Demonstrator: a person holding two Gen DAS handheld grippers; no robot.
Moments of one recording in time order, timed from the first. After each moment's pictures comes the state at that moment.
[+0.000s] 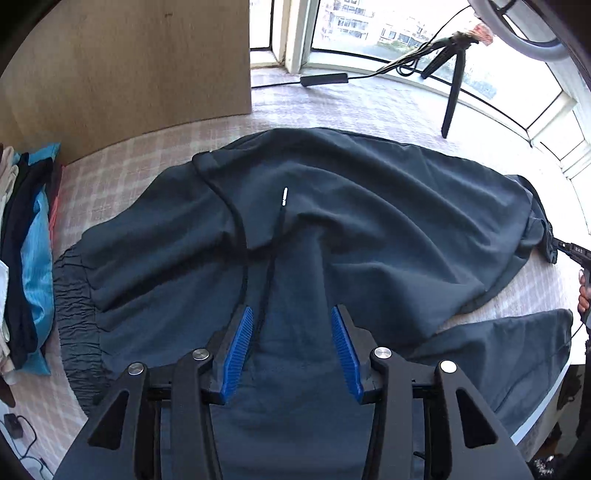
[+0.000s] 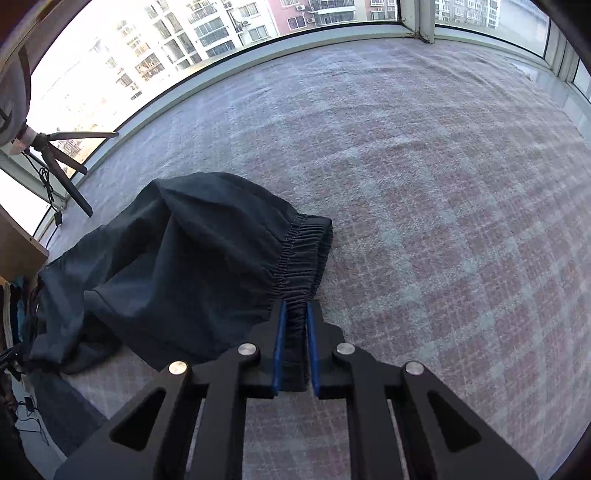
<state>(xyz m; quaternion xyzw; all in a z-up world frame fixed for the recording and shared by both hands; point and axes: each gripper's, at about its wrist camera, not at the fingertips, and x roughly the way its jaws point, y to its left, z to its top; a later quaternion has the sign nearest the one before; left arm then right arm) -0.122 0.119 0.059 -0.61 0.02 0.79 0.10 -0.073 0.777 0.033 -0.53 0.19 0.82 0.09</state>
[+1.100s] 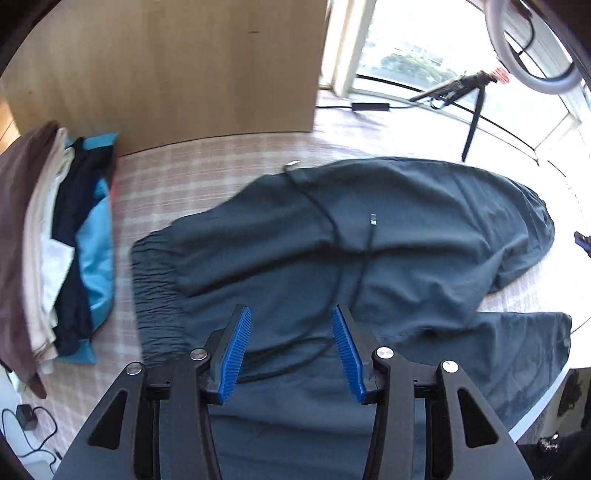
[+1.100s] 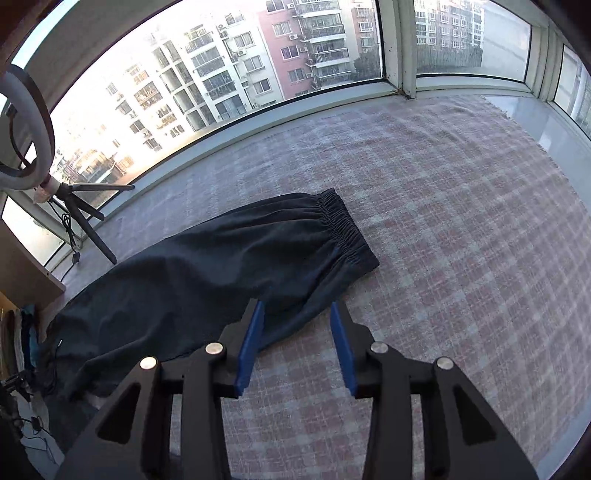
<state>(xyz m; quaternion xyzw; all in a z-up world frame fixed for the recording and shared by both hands) -0.099 0.019 0.113 -0.58 0.01 0.81 0.07 -0.066 0.787 0.109 -0.49 0.19 0.84 0.11</state>
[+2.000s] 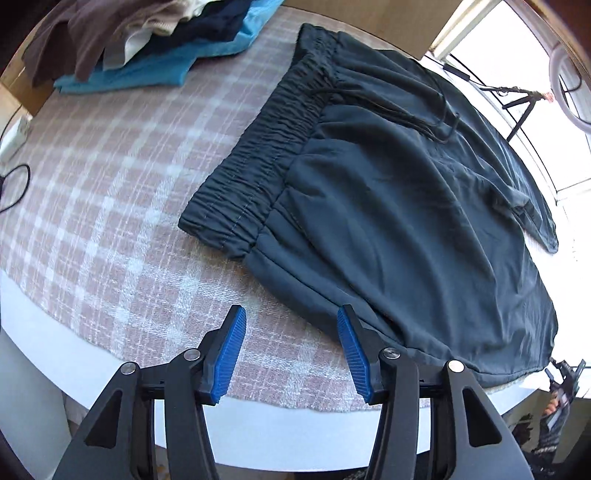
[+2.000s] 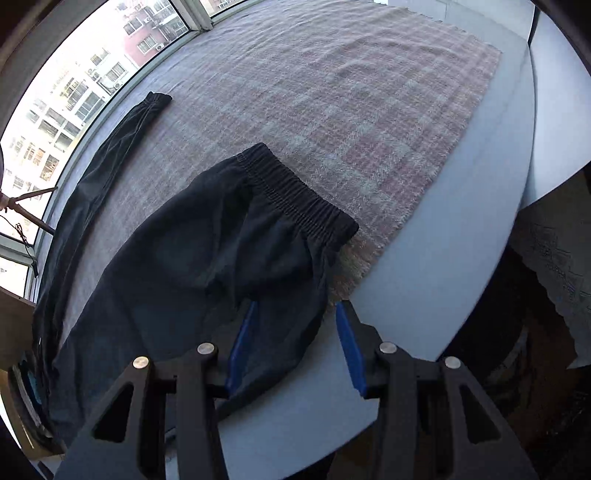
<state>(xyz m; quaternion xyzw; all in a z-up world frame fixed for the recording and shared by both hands) 0.102 -0.076 0.033 -0.64 -0.17 0.75 0.00 0.245 0.765 0.038 -0.50 0.36 0.73 0.29</state>
